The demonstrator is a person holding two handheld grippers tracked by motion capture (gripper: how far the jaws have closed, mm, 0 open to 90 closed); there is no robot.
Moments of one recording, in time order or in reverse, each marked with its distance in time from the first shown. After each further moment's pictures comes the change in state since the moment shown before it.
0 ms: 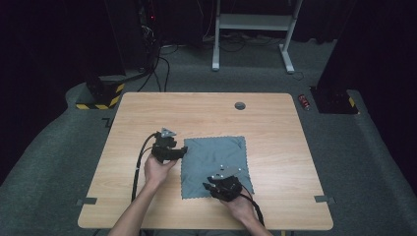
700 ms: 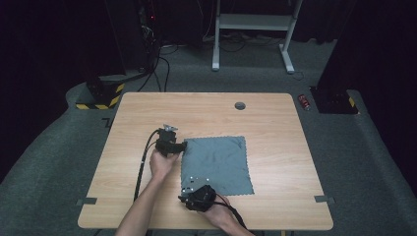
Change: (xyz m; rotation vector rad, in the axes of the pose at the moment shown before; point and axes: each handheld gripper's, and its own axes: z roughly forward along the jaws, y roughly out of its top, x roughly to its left) left arm 0.020 -0.002 0.043 0.010 0.070 -0.087; right arm 0.060 0.018 0.043 0.044 0.101 -0.174
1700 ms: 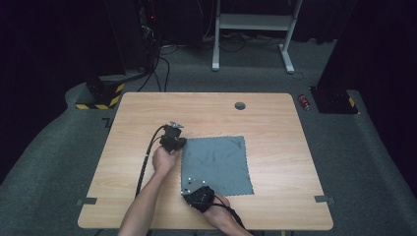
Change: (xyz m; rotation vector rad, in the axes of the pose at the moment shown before) left arm -0.002 0.016 0.012 0.059 -0.050 0.057; right arm 0.002 0.003 0.002 0.044 -0.066 -0.037
